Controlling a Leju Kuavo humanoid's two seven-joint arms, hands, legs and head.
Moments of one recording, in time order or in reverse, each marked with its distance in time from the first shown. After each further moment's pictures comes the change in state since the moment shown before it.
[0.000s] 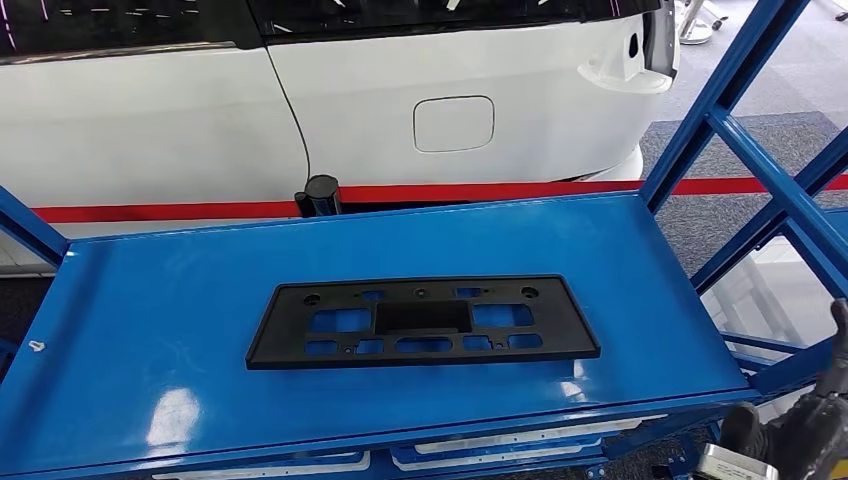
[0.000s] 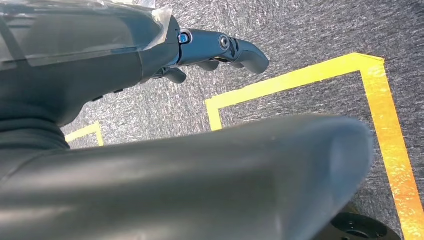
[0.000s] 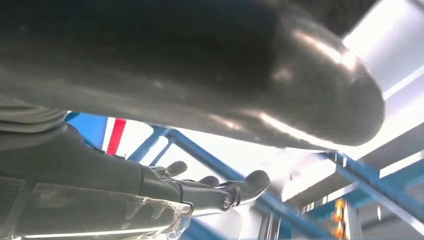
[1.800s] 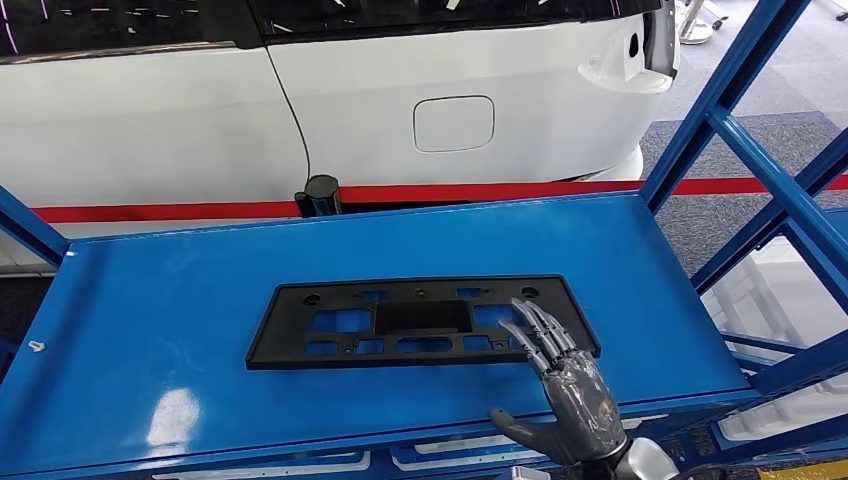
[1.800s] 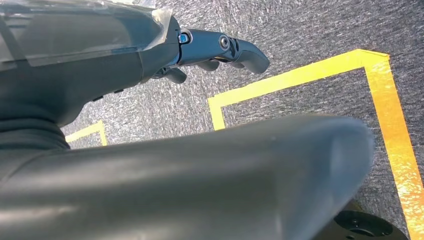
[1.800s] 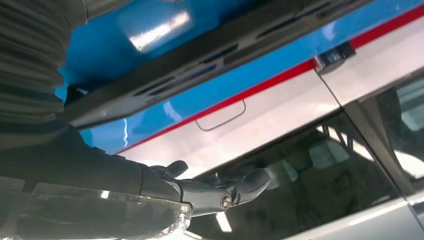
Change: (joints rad) left arm -0.001 0.000 -0.001 0.000 -0.003 -0.008 0.015; right arm -0.145 -0.320 0.517 0.212 0.229 0.294 0.145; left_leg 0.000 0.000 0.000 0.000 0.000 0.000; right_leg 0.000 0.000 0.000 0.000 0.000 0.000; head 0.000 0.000
